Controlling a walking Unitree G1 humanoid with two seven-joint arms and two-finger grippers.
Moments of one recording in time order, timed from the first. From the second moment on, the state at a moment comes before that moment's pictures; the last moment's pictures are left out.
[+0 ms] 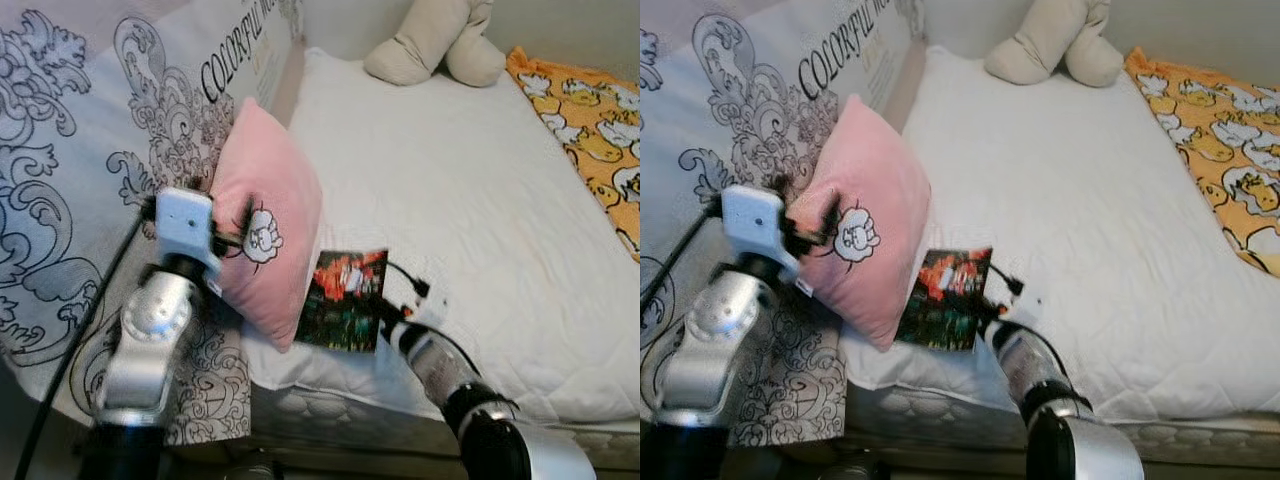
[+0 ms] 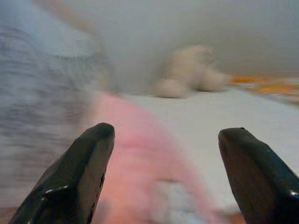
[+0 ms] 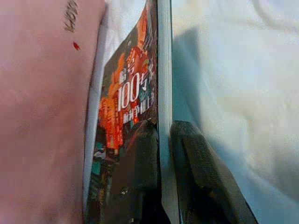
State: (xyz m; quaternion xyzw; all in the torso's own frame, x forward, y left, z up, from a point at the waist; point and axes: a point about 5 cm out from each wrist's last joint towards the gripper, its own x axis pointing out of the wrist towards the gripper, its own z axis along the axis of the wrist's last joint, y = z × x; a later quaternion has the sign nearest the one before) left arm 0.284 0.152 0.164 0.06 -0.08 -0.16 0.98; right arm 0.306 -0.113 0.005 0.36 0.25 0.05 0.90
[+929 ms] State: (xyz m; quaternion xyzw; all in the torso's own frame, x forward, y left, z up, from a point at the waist) left arm 0.180 0.120 0.172 0.03 0.06 -0.45 0.89; right arm 0.326 -0.086 0.029 0.31 0.24 0.07 0.92
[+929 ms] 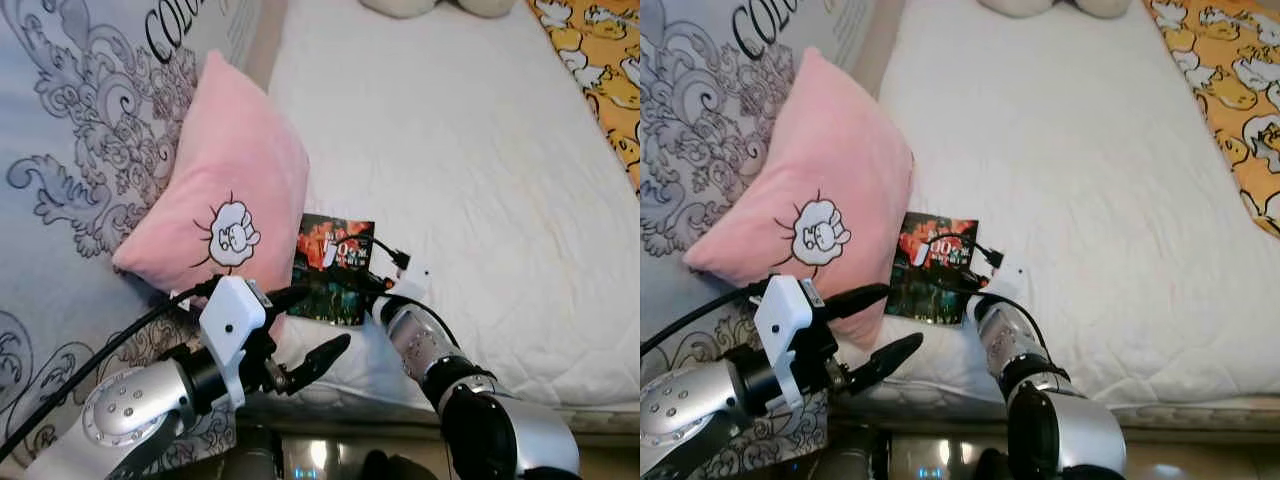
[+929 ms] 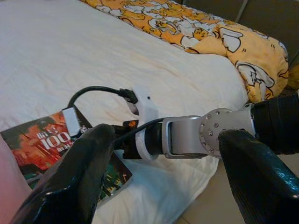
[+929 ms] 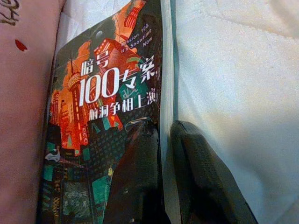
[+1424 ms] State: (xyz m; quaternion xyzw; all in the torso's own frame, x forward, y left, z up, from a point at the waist) left arm 0.179 0.120 0.174 0.04 0.07 -0.45 0.89; right arm 0.330 -0.082 0.033 0.24 0.25 0.08 0.94
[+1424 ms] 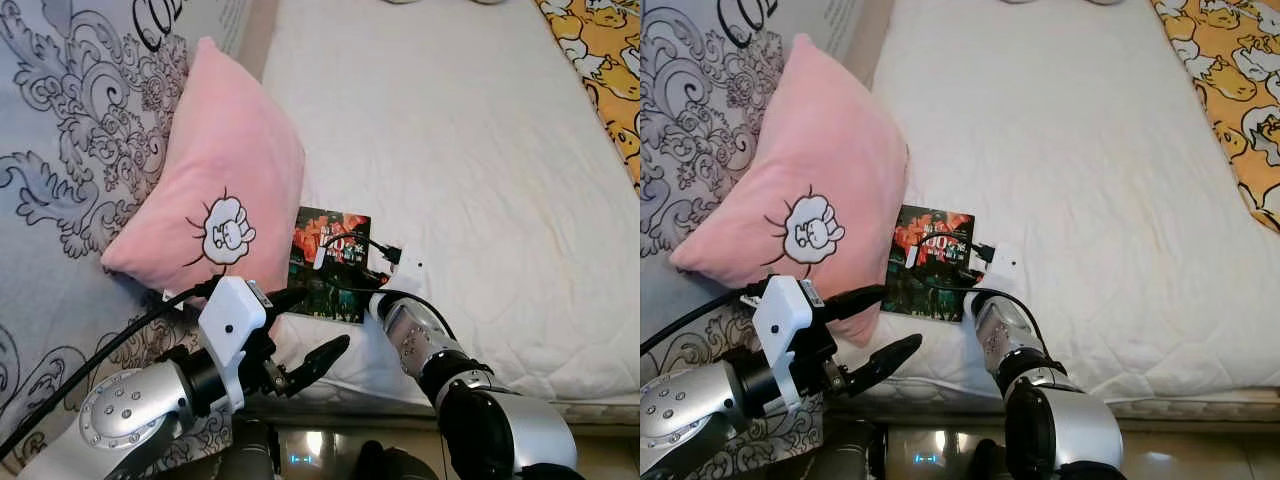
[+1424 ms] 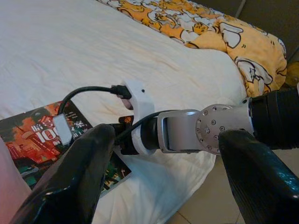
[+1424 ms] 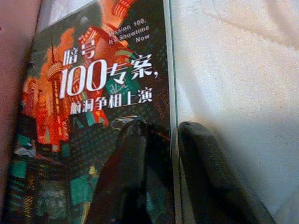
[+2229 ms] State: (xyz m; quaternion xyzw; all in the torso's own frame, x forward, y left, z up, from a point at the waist) left arm 0.242 0.127 0.149 -0.02 0.03 -0.38 0.92; right arm 0.327 -0.114 0.029 0.12 0.21 0.08 0.97
